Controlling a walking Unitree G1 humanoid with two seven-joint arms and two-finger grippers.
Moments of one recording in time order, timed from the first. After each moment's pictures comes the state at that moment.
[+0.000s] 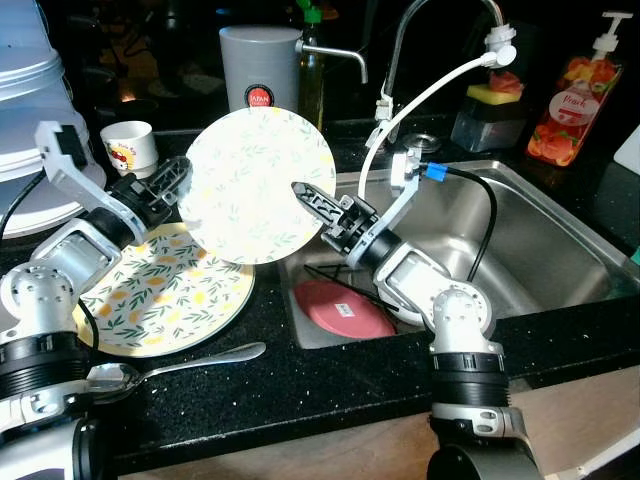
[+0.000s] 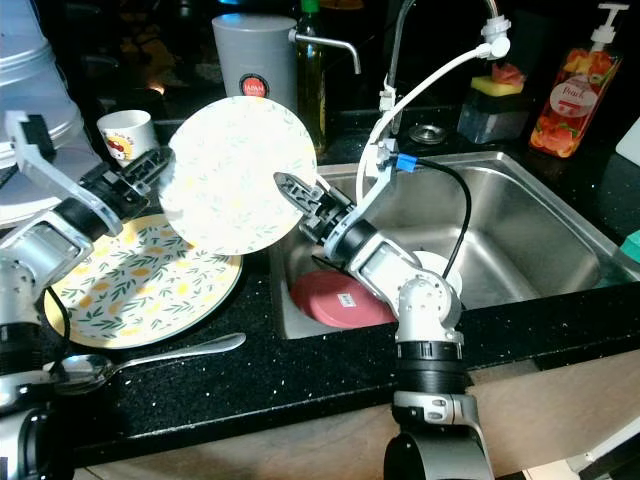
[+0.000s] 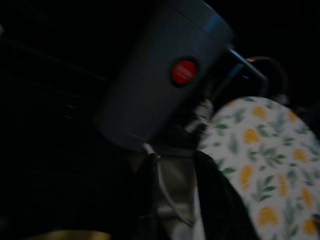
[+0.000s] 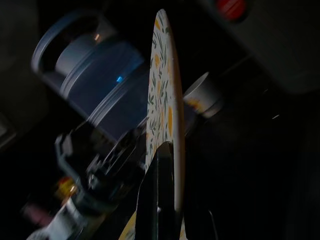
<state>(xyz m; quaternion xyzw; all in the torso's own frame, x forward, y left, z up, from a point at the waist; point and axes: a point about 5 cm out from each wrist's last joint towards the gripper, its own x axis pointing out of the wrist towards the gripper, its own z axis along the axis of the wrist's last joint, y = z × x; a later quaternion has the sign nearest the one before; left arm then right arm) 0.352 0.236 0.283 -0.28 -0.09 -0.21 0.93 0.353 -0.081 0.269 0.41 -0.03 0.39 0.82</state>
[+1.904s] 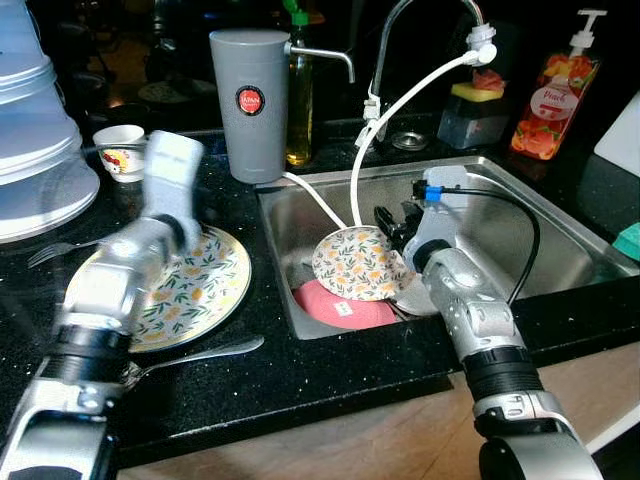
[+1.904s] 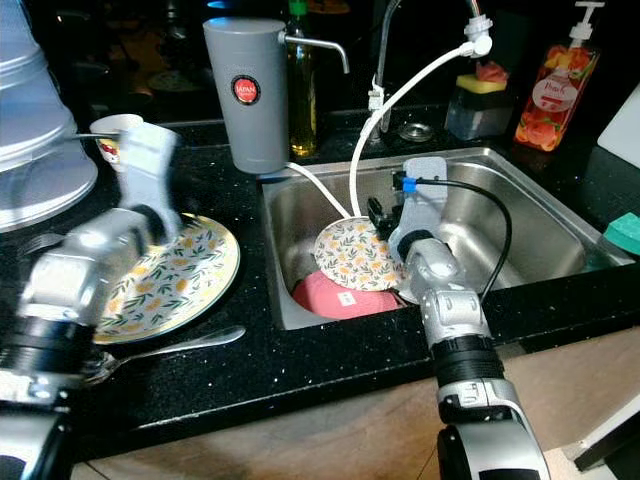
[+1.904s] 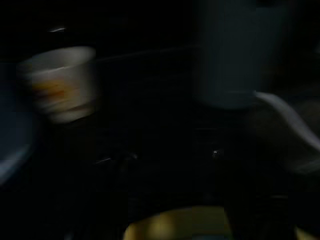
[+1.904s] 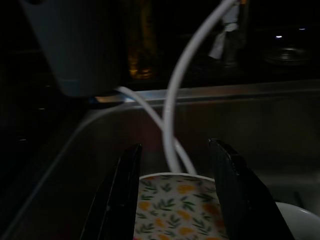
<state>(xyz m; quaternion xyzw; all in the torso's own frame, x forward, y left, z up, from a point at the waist) 0.368 0.235 0.270 0.01 -0.02 -0.02 1.00 0.386 -0.142 0.233 0.05 -0.08 0.15 0.98</state>
